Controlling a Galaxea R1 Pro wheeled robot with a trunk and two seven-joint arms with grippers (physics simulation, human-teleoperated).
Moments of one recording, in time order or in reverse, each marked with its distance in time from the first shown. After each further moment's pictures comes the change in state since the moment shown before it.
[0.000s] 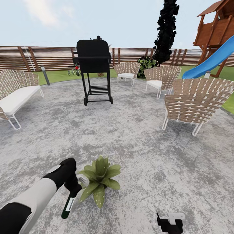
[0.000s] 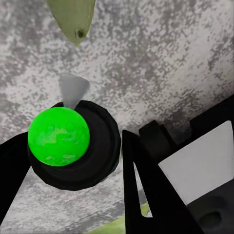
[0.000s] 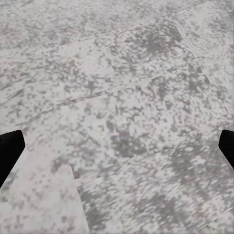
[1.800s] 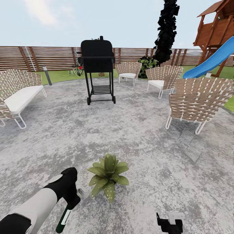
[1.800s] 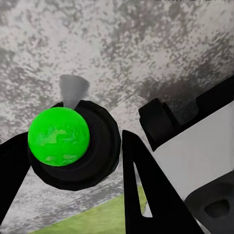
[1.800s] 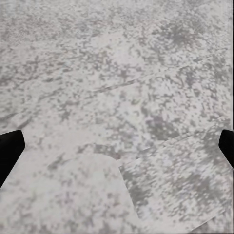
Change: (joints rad) left arm 0.089 -0.022 0.017 -0.002 -0.088 0.000 0.012; right arm 0.000 0.000 0.000 0.000 0.000 0.000 -0.001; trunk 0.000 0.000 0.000
